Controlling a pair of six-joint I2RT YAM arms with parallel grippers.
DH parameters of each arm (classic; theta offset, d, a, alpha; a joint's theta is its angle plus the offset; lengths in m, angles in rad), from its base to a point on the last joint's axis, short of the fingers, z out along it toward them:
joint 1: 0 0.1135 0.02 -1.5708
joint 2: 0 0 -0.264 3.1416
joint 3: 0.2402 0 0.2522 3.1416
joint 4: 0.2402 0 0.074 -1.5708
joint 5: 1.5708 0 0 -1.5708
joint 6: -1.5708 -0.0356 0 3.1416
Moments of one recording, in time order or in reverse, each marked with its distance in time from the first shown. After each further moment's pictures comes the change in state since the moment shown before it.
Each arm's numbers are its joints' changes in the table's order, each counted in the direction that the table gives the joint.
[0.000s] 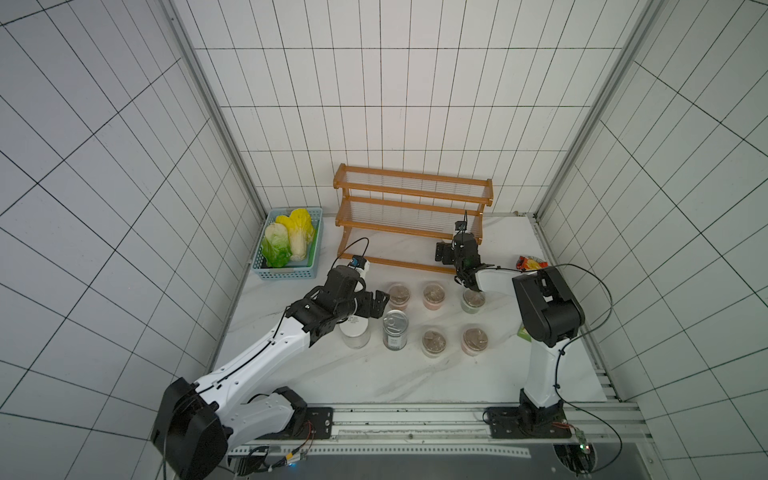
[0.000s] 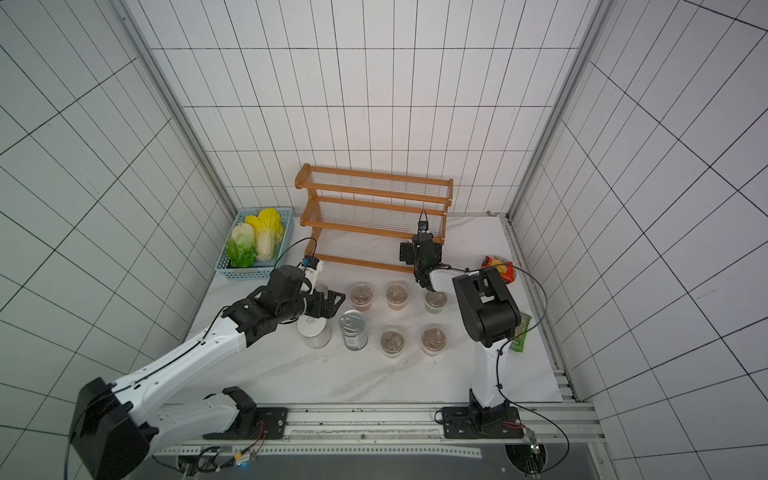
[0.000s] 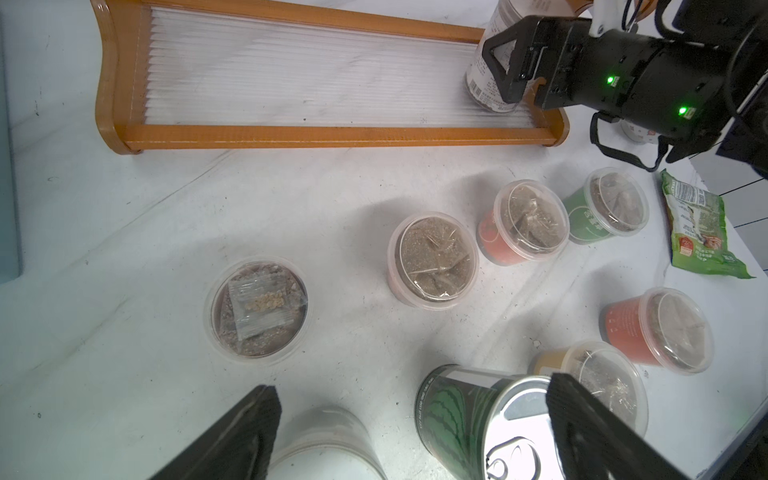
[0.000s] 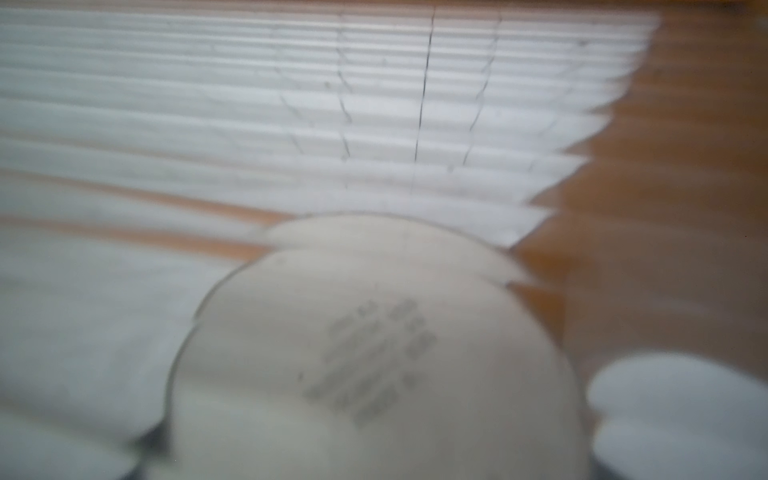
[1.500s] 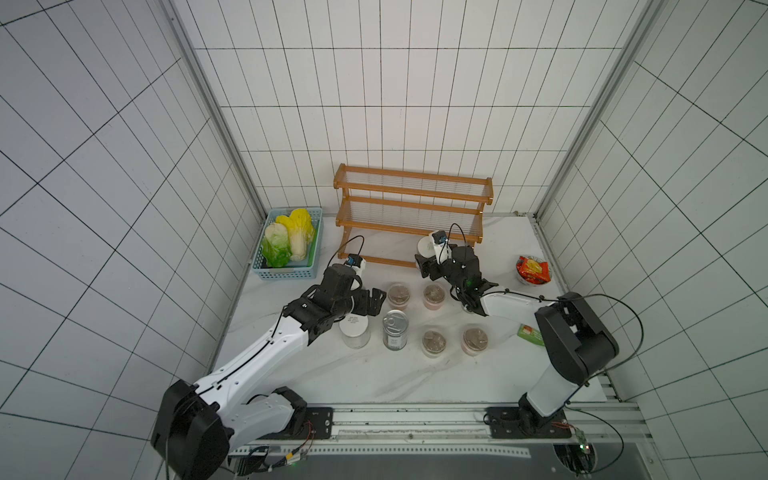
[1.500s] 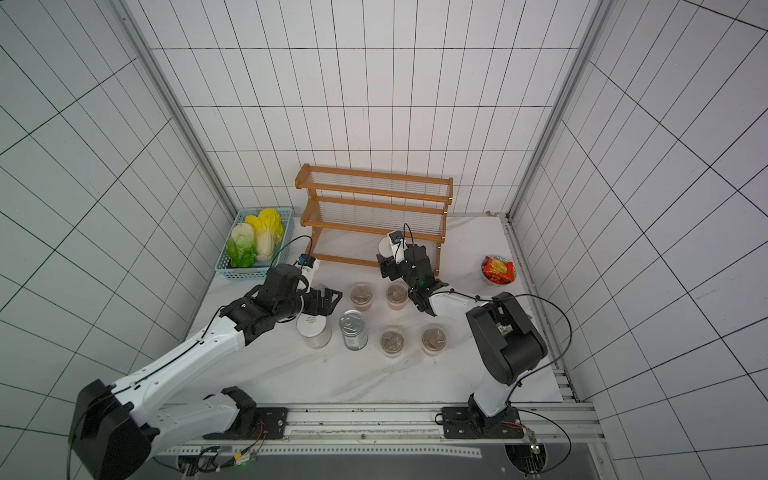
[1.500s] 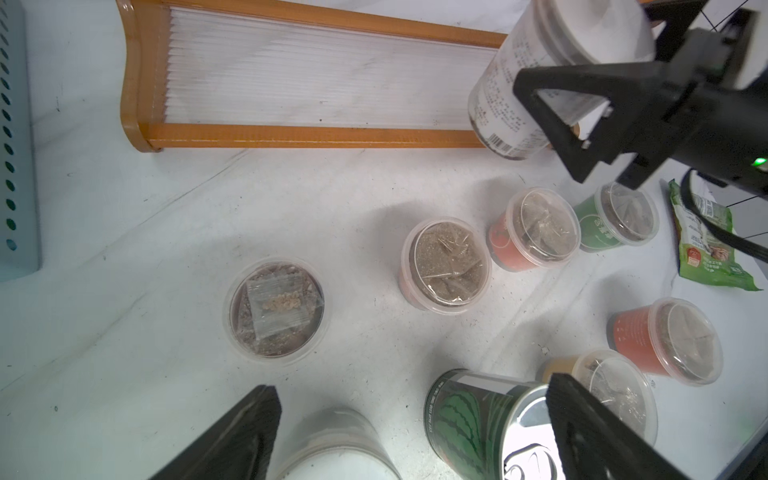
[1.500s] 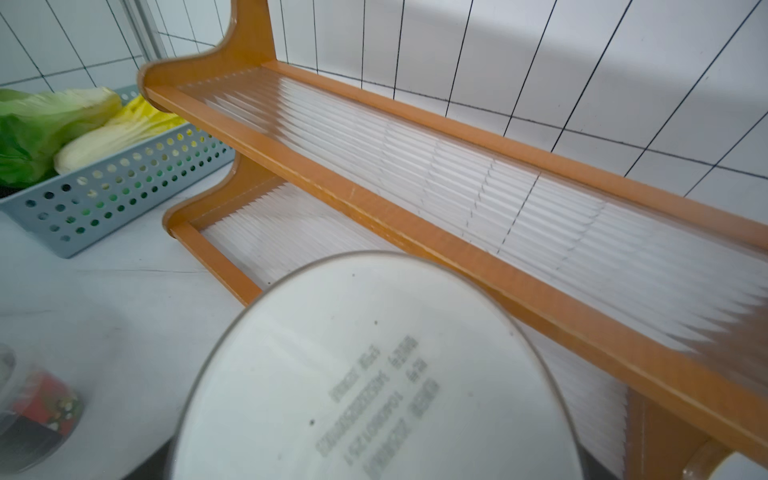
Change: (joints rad) left arm 0.046 -0.010 -0.003 0.000 0.010 -0.004; right arm 0.169 -0.353 -0.269 -0.127 -0.239 0.213
